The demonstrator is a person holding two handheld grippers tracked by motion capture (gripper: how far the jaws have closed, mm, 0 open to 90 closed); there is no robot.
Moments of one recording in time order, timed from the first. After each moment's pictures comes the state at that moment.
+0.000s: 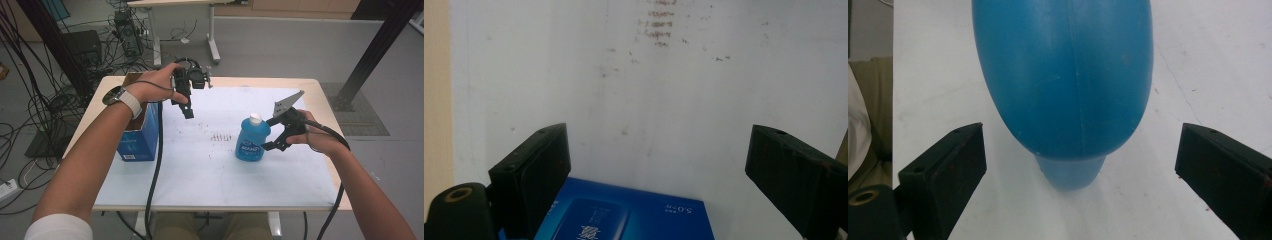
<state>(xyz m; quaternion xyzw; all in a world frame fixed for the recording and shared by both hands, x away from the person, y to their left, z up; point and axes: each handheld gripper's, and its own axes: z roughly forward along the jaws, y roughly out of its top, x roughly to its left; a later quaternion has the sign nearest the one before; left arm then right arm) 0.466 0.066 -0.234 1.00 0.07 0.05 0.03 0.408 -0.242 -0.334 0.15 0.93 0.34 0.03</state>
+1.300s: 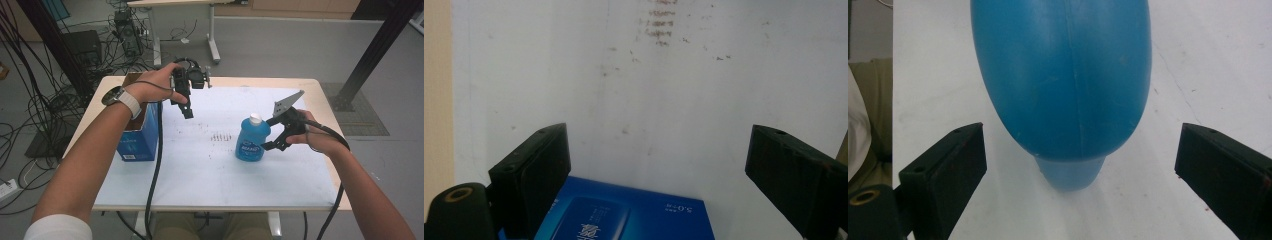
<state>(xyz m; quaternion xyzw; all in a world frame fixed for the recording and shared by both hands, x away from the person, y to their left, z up) 0.465 0.068 -0.233 1.00 0.07 0.05 0.03 0.408 -0.242 -0.334 0.15 0.93 0.34 0.04</state>
